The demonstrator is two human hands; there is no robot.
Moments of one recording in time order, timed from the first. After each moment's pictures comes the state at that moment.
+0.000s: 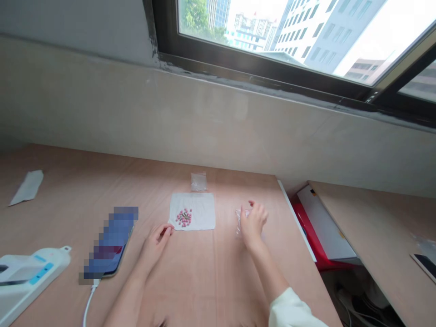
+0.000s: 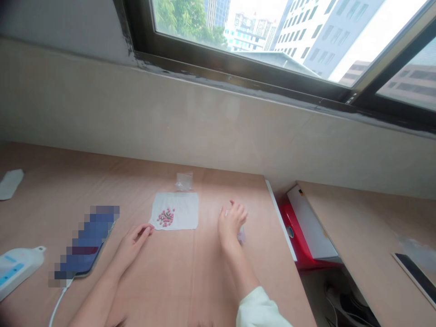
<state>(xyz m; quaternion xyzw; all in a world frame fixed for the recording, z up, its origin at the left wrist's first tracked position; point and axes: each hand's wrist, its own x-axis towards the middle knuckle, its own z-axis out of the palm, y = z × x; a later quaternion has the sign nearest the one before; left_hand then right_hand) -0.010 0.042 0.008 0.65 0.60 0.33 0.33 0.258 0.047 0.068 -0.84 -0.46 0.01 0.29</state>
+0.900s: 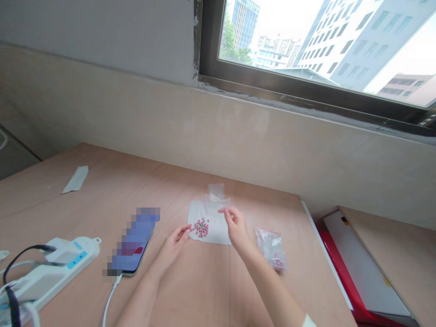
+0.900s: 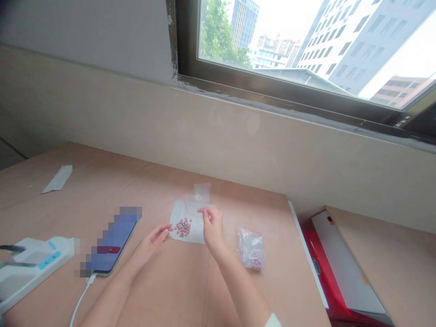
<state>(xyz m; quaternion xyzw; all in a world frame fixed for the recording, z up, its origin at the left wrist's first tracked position) -0.005 0.047 0.042 0.51 0.57 0.40 0.51 0.181 0.084 0.078 -0.61 -0.59 0.32 0.41</state>
